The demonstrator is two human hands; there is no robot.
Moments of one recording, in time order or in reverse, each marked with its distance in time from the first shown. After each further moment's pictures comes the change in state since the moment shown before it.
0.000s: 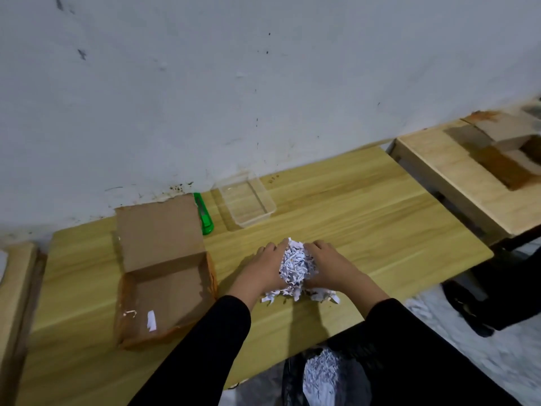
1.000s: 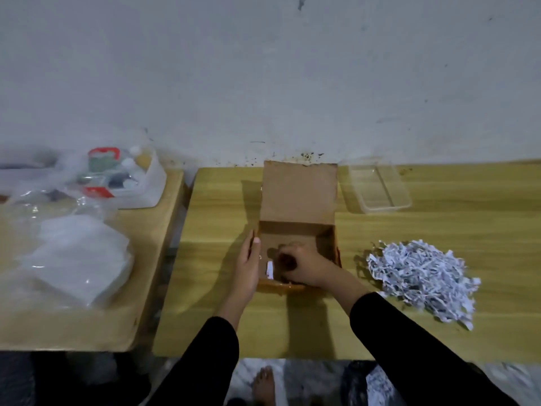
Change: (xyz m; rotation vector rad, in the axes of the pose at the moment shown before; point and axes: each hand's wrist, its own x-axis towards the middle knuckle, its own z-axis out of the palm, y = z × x) left_hand -0.158 -0.183 0.011 -1.232 0.807 -0.540; right_hand 0.056 -0.235 0.105 0.101 -0.237 -0.447
